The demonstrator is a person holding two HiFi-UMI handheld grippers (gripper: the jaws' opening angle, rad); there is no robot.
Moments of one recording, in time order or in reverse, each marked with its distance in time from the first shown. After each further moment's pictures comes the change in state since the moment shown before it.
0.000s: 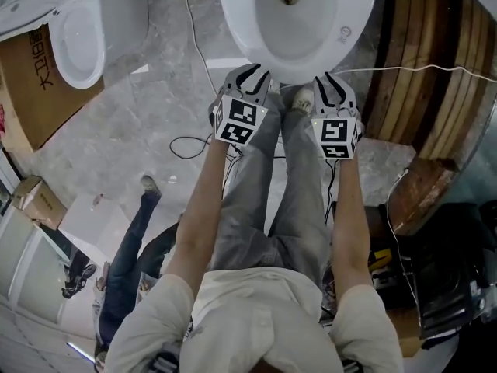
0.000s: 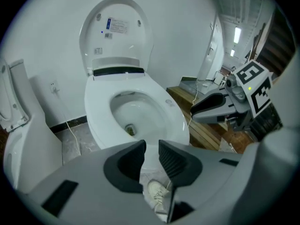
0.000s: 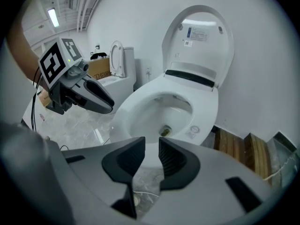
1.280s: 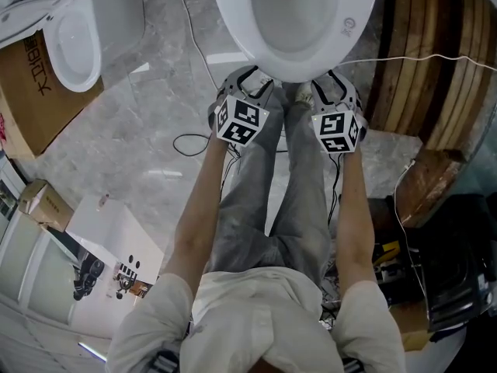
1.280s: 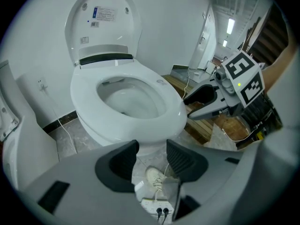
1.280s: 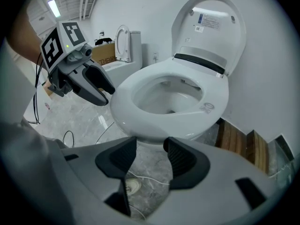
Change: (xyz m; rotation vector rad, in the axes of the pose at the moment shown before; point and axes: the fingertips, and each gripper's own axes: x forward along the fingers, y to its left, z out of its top) left arm 0.006 -0.018 -0.042 0.086 0.123 -0.079; right arm 0.010 0.019 -0.056 -0.060 0.162 0.040
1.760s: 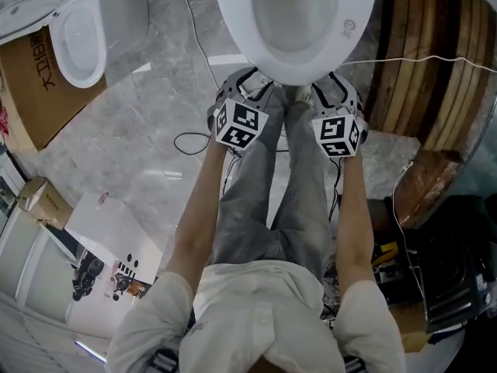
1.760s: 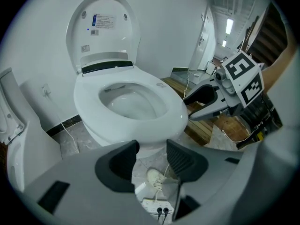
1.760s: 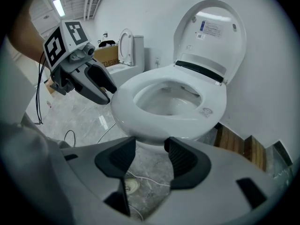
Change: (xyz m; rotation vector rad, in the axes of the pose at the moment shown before) left arm -0.026 -0.005 0.015 0.008 -0.021 0.017; right arm -0.025 0.001 0.016 -0.033 -0.024 0.001
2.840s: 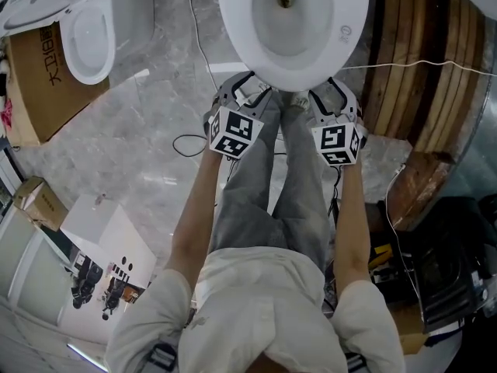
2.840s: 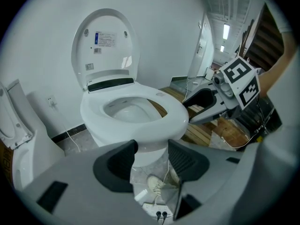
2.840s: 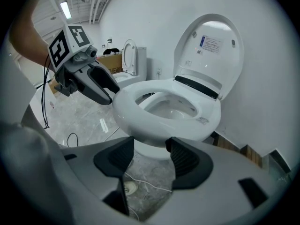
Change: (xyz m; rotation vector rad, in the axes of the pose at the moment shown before) left arm -0.058 -0.009 0.046 0.005 -0.088 0.017; right arm -0.058 -0.008 0.042 -0.034 -0.065 0.004
